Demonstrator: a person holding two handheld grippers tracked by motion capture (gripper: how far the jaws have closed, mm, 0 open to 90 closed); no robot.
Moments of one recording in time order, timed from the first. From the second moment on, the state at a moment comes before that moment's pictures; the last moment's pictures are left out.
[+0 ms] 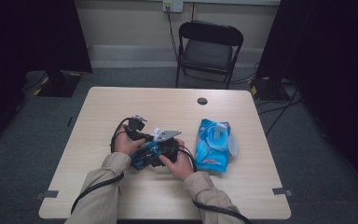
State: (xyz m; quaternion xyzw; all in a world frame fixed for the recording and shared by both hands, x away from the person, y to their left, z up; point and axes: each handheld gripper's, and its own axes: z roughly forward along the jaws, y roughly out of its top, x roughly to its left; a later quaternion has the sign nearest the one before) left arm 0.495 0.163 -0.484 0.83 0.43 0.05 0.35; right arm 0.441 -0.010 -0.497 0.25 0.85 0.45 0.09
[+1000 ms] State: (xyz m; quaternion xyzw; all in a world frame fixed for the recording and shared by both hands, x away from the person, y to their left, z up) left arm 0.469 0.198 -0.481 0.83 0.44 0.05 0.34; right arm 0.442 -0.010 -0.496 0.25 0.86 0.44 0.09
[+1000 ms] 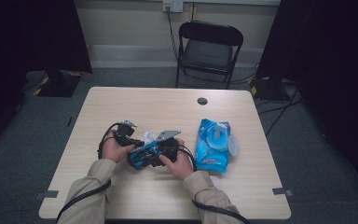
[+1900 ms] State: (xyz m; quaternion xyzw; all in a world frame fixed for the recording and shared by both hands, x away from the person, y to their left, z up) left arm 0.445 0.231 -0.479 0.82 0.46 0.04 0.34; right arm 0.442 -0.011 -0.497 0.25 0.85 0.45 0.09
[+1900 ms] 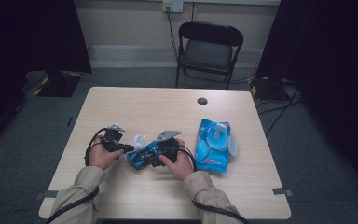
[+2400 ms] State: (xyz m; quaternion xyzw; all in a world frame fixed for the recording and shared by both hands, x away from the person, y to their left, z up) left arm 0.431 0.245 -0.477 0.82 0.46 0.04 0.34; right arm 0.442 -0.011 -0.497 0.25 0.85 0.45 0.09
